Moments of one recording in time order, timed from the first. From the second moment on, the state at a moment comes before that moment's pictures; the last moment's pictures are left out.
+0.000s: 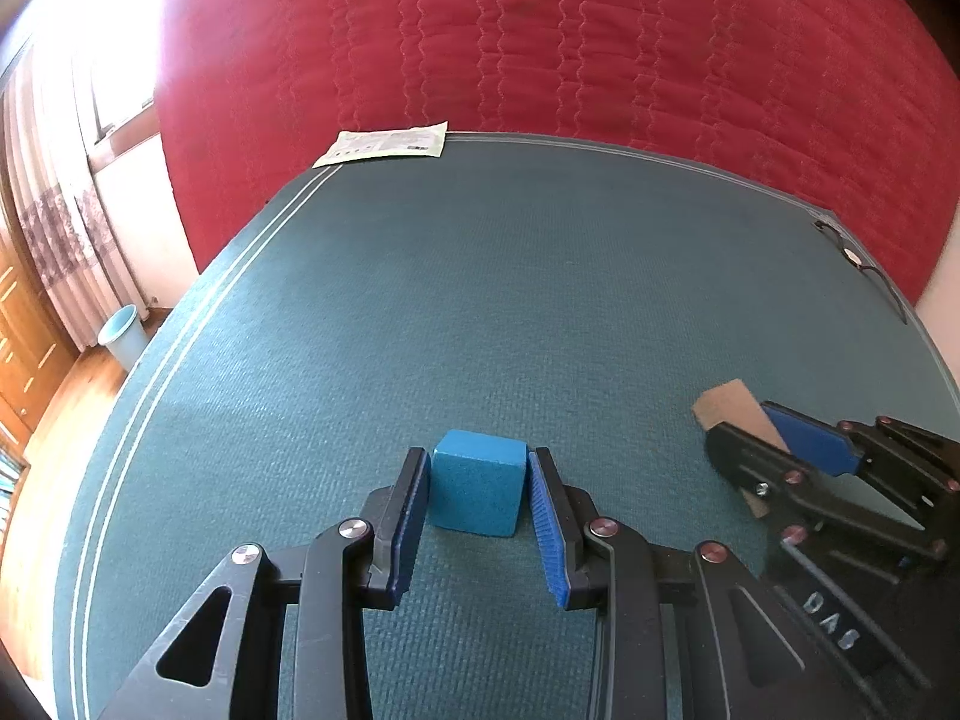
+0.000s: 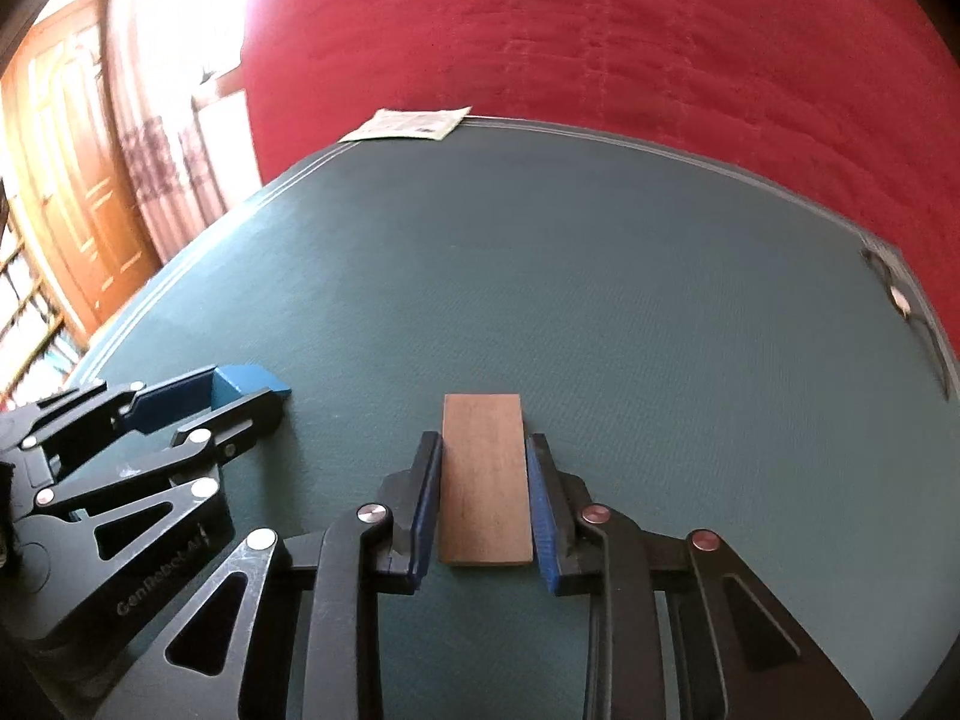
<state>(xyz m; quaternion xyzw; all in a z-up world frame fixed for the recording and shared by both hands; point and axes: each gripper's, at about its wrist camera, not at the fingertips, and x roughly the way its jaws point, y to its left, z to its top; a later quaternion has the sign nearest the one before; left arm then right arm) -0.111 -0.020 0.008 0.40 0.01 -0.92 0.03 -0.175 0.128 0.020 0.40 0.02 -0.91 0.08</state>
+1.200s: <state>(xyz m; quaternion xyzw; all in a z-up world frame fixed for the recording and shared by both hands) -0.077 0.032 0.025 0.38 0.00 -0.91 -0.12 -0.020 0.208 0.046 0.37 -0.10 -0.92 0.02</state>
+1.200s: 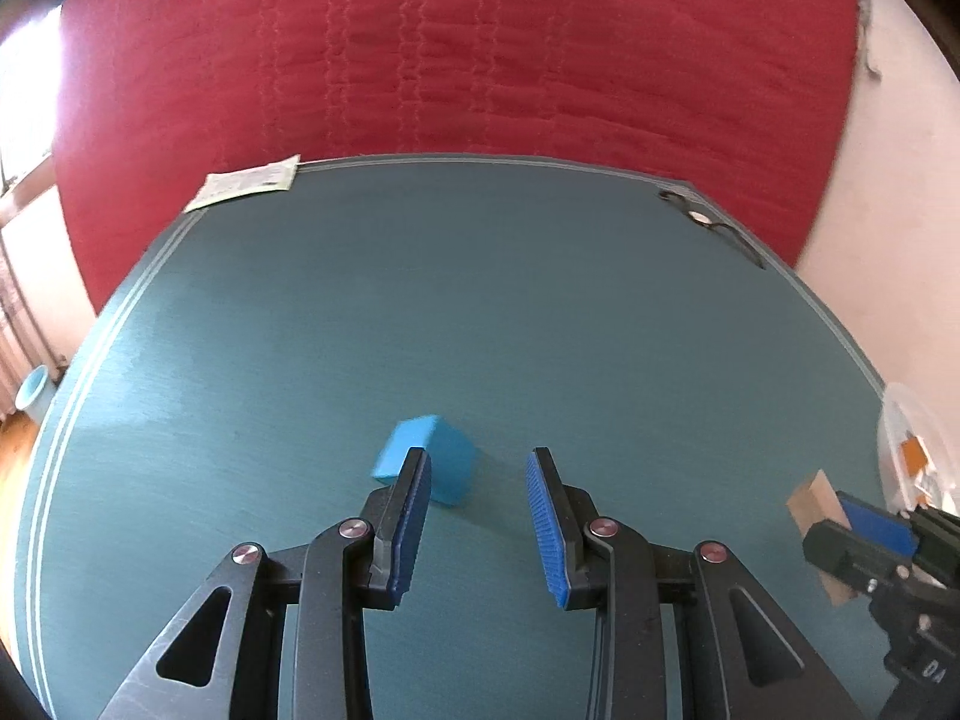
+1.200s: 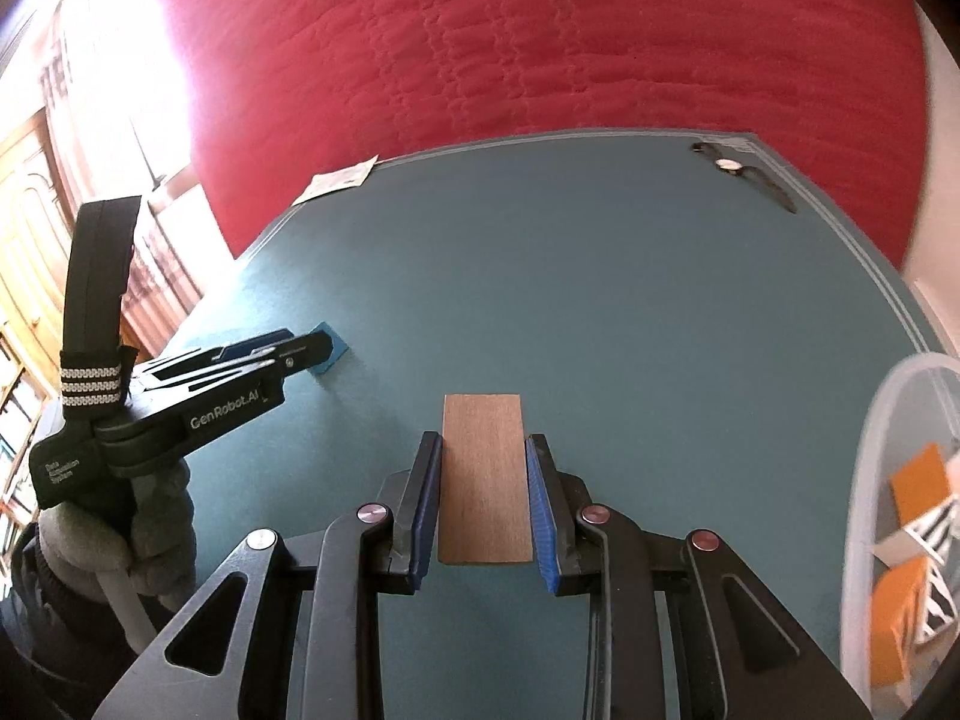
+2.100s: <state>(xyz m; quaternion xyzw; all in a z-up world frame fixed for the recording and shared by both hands) -0.047 0.041 0.041 0.37 0.02 -0.91 -0.20 0.073 0.308 0.081 0.31 -0.13 -0.93 -0.14</state>
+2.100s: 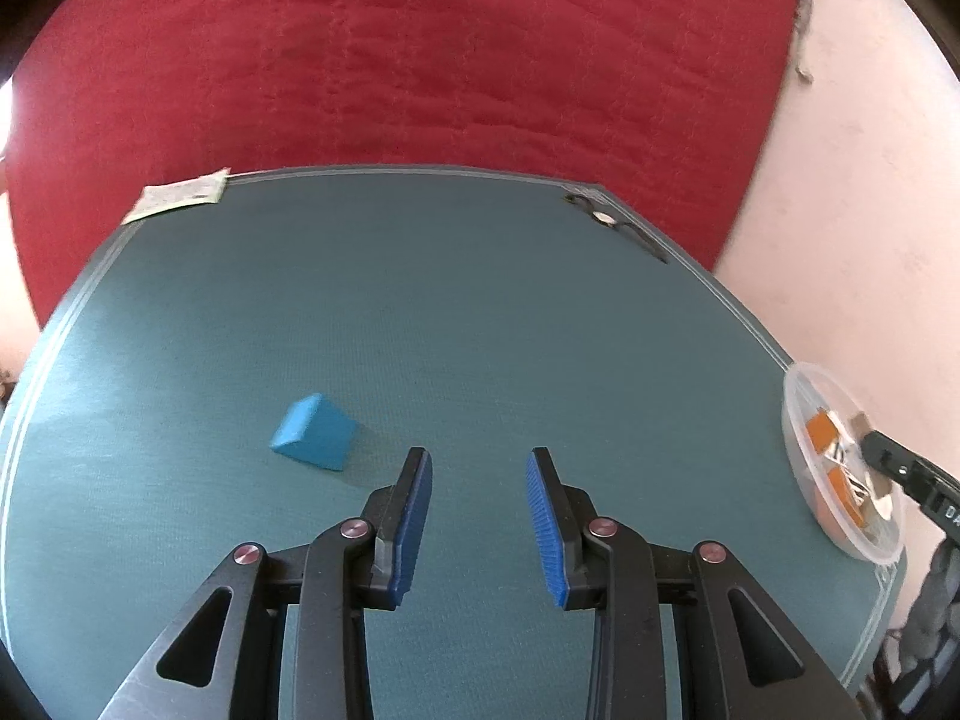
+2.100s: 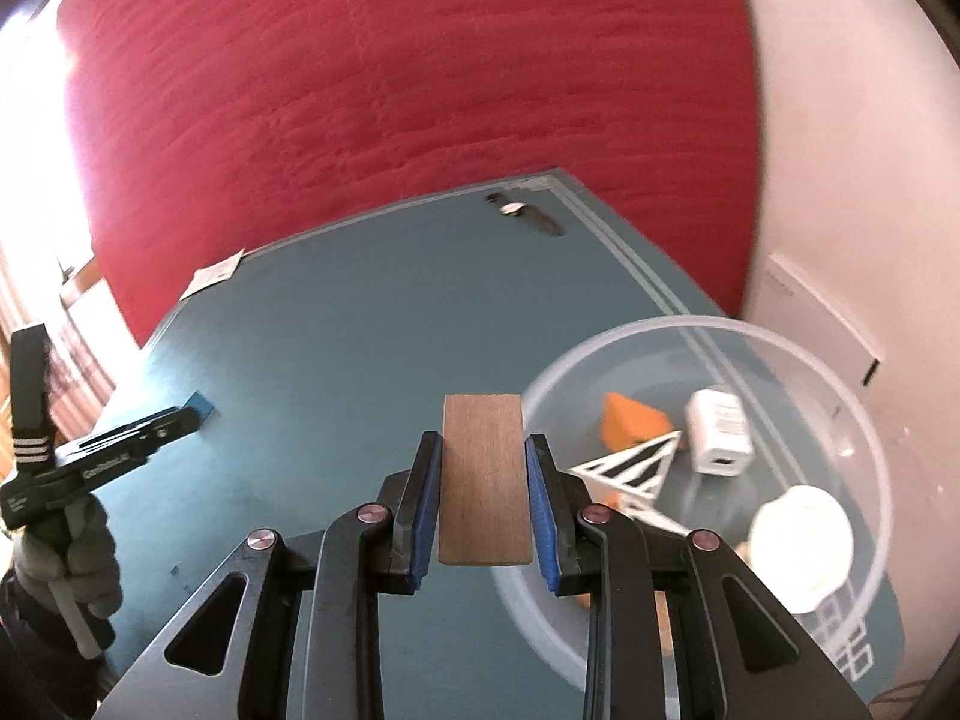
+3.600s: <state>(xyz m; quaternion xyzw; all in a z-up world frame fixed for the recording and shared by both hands) -0.120 0.021 0.014 0.40 -0.13 -0.90 -0.10 0.090 0.340 0.067 0.30 -0.16 -0.92 -0.19</state>
